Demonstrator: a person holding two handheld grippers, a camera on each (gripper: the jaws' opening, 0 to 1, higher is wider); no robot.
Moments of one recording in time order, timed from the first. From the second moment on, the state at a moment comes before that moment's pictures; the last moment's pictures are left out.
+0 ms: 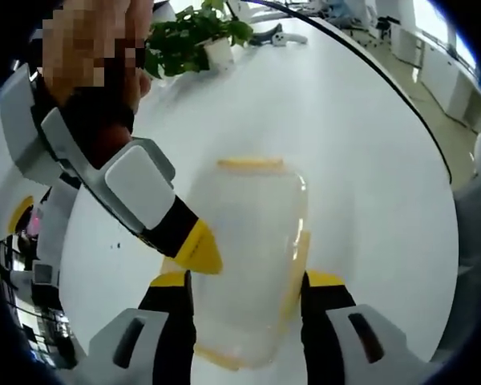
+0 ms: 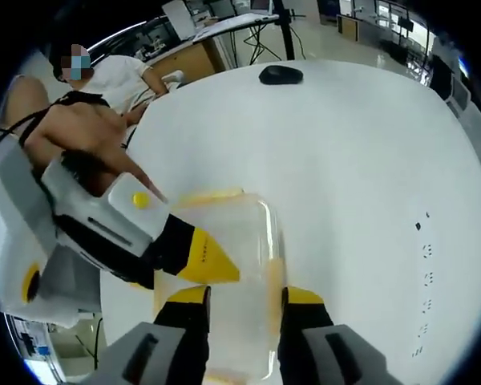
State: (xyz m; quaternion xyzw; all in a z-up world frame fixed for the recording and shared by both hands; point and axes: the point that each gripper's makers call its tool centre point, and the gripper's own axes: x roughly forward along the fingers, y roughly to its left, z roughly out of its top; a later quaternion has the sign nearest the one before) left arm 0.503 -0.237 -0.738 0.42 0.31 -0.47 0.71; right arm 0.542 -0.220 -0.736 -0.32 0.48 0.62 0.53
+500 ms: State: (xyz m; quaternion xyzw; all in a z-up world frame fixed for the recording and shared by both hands) left arm 0.501 -0.232 -0.721 0.39 0.31 -0.49 0.71; right arm 0.540 -0.230 -0.725 -0.33 0.46 0.61 0.56
